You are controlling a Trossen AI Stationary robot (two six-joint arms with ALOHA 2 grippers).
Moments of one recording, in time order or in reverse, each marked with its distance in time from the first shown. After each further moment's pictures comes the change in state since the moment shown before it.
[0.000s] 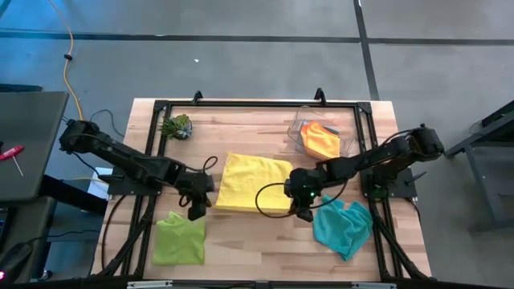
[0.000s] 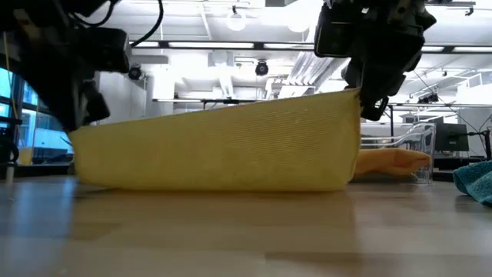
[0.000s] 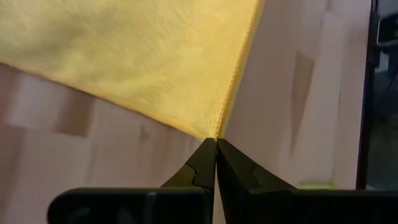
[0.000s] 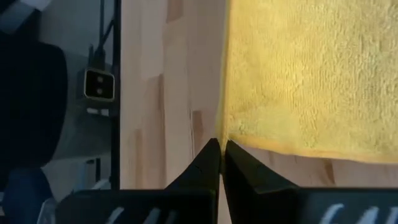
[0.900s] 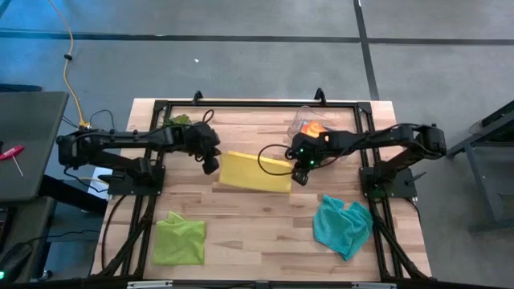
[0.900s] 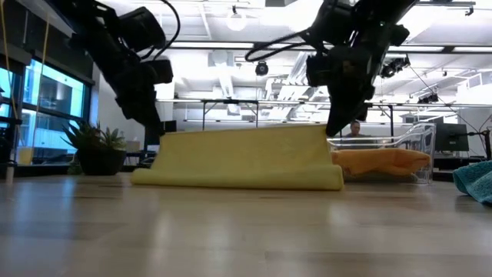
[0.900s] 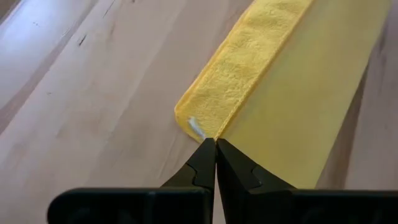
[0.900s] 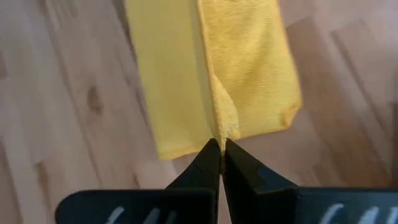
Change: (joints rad) left arm 0.626 0.007 0.062 0.003 -0.129 0.523; right arm -0.343 -0.056 0.038 -0.286 0.227 -0.177
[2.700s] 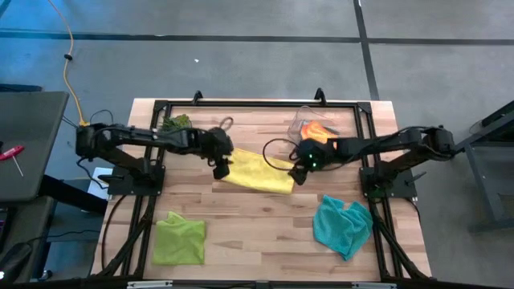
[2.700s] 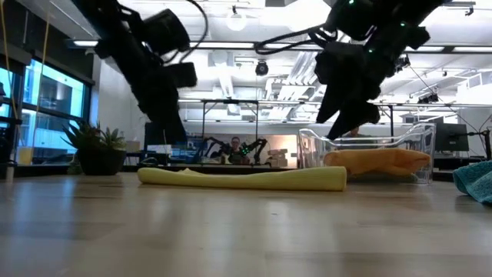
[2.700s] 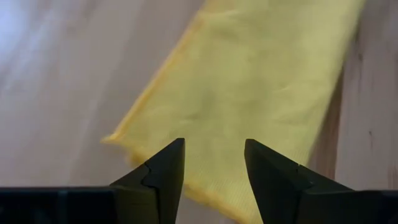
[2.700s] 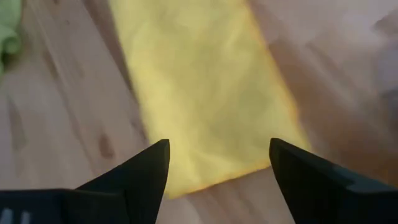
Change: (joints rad) left arm -0.101 0.215 0.109 0.088 0.020 0.056; right arm 0.058 -0.098 -0.140 0.220 0.130 0.263
